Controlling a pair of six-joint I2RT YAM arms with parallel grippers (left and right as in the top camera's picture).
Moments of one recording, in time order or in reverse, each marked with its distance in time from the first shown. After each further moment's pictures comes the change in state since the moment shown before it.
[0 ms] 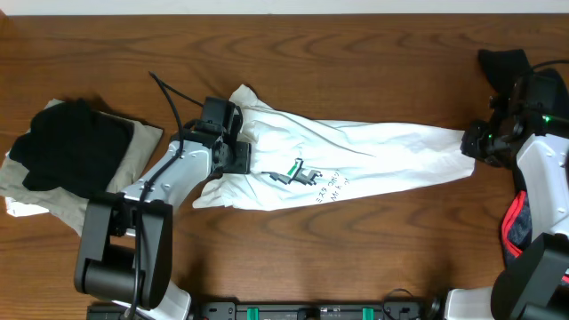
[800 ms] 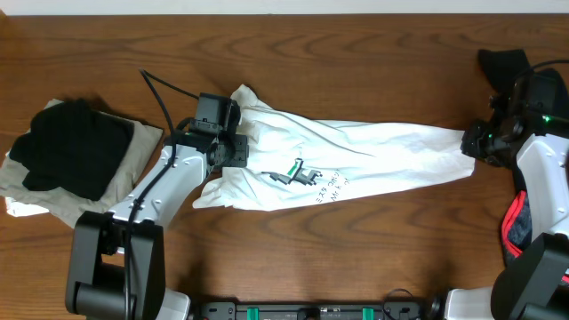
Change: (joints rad) left arm 0.000 -0.087 0.000 0.024 0.015 0.000; right arm 0.000 0.000 0.000 0.004 0.000 0.000
